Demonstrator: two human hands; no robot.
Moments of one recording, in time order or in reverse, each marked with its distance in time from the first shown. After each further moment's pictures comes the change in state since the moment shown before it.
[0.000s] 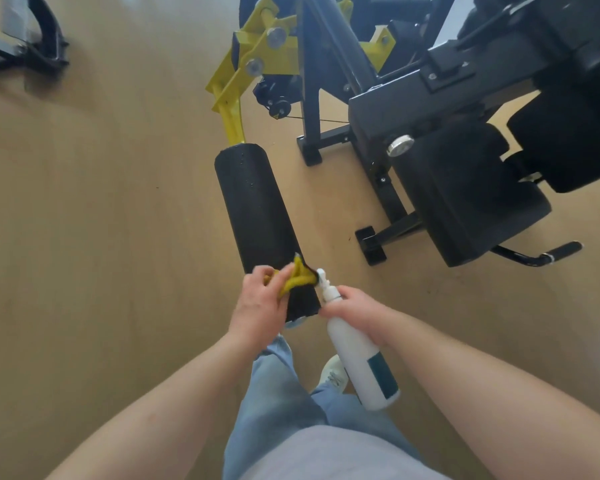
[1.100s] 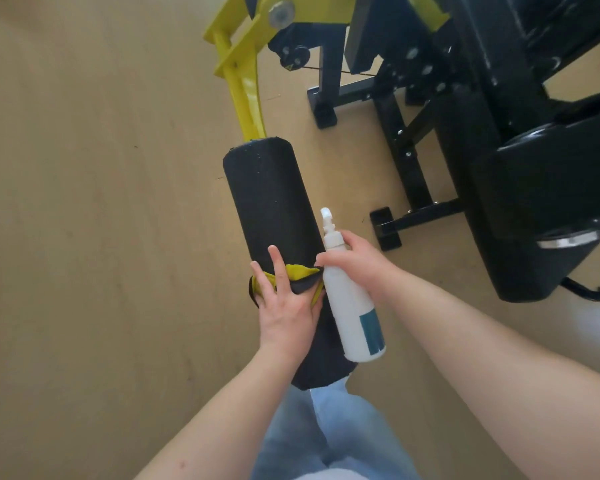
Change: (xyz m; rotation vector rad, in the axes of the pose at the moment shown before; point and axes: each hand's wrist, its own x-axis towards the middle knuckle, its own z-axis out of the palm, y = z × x) left_hand 0.118 -0.051 0.024 0.223 0.038 -0.079; right_hand 0.149 -0.158 -0.026 0.141 0.111 -0.056
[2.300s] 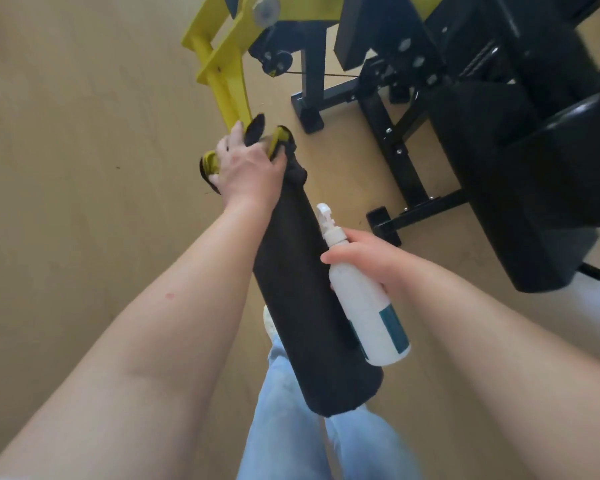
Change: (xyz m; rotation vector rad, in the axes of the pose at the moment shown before) left_hand 0.228 -0.028 -0.087 -0.108 -0.011 -0.238; right_hand 0.014 -0.016 -0.003 0.020 -0.113 0.099
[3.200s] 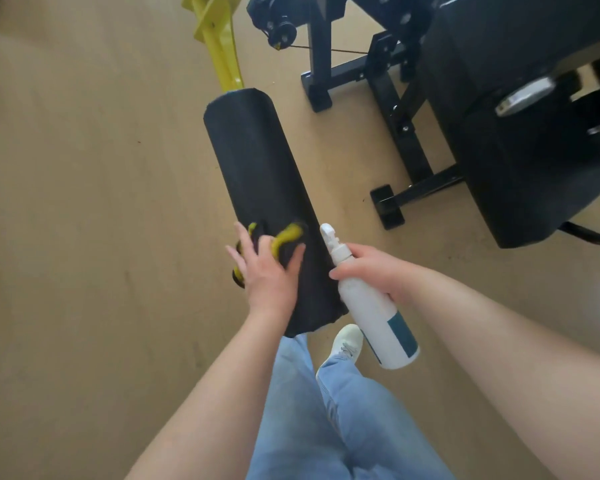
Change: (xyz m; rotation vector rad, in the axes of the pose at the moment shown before) left_hand -0.268 -0.034 0.100 -0.365 -0.009 -0.162; right_hand -0.064 0.127 -0.002 -0.087 -0.085 0.046
